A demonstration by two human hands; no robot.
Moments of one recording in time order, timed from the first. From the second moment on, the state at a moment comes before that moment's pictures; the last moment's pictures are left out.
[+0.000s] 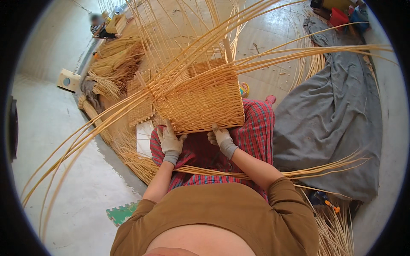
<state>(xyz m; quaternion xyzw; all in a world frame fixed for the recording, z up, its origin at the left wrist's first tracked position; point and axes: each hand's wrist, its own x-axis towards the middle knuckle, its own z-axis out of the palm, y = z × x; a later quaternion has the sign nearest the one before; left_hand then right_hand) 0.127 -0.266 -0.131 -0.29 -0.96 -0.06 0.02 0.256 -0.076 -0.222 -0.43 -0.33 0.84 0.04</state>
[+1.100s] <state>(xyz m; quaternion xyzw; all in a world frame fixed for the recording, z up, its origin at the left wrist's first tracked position) -0.024 -0.317 -0.198 -0.34 -0.91 -0.21 0.03 0.133 -0.067 -0.066 -0.08 -0.43 0.87 0.21</state>
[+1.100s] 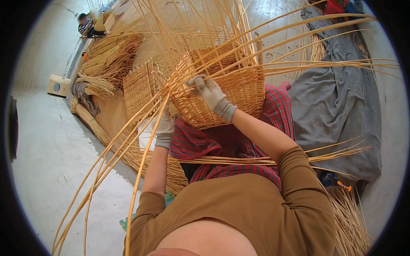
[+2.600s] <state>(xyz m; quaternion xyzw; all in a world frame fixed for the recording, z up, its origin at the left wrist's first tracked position) 0.052 -0.180 -0.082 -0.14 -0.72 -0.65 -0.18 0.200 -0.009 -0.083 -0.36 -0.58 0.70 0.22</state>
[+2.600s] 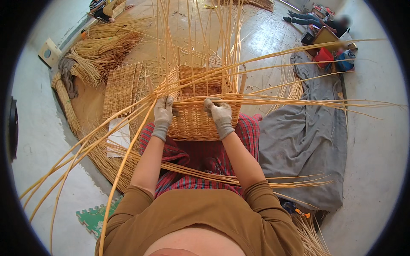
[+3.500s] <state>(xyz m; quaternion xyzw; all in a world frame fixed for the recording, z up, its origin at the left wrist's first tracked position) 0.026 -0.182 -0.115 -0.26 -0.75 -0.59 -0.14 0.058 -0.093 0.047 -0.05 -0.89 0.23 0.40</state>
